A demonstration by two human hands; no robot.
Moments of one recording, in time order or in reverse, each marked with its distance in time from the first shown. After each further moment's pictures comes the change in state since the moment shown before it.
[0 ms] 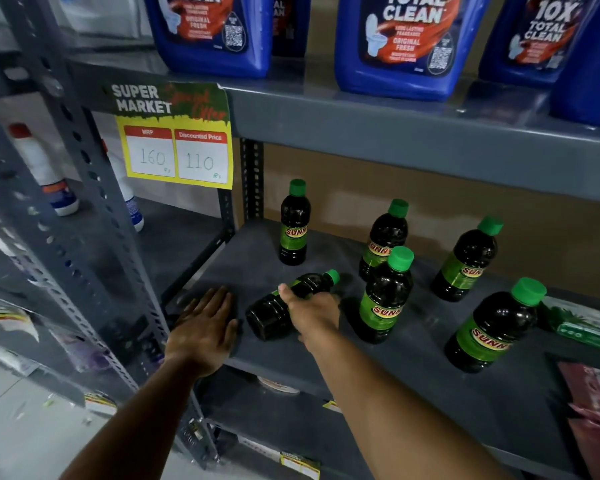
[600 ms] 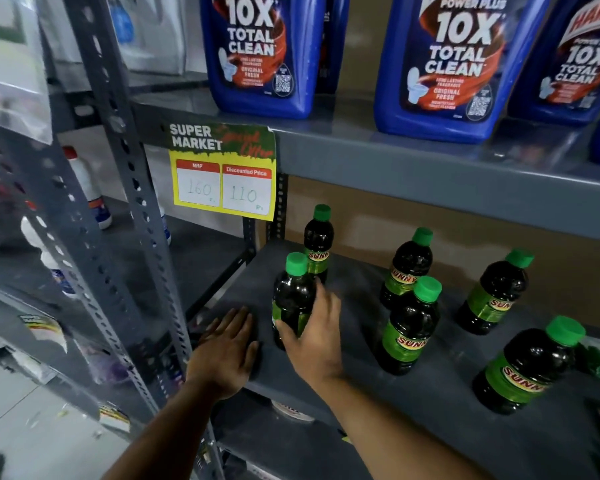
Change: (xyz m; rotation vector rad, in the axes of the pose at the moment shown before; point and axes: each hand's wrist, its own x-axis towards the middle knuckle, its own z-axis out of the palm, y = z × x) left_hand -0.002 0.002 0.000 -0.017 0.053 0.008; right_hand -0.023 0.010 0.011 -0.170 -0.022 -0.888
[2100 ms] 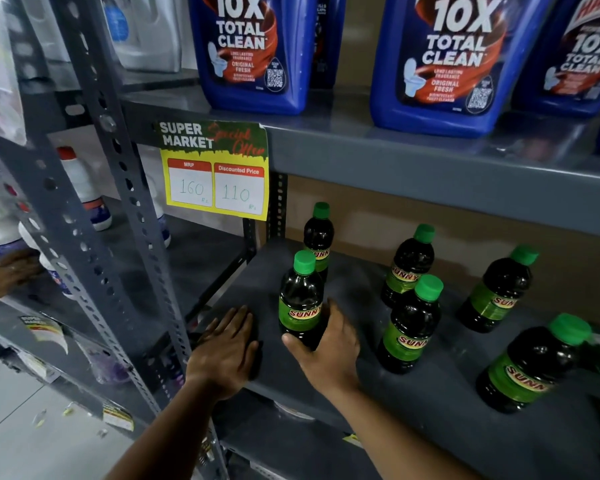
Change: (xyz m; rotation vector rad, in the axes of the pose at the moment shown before) left_hand 0.001 0.002 -0.005 0.006 -0.066 -0.023; right_hand -0.012 0.031 -0.011 -0.190 -0.061 0.179
